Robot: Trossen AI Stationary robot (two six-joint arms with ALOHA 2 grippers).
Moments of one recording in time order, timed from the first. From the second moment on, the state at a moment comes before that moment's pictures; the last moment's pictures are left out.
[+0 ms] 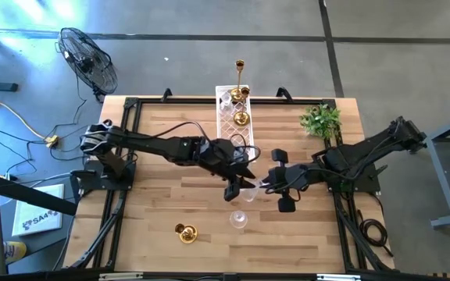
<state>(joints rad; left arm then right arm) -0.11 1.73 1.53 -0.25 0.14 -0.32 0.39 1.27 1.16 -0.61 0.26 0.18</state>
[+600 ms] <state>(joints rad) -0.10 1.79 1.53 -0.18 0.20 -0.32 0.39 1.26 1.16 -0.57 0.24 0.16</state>
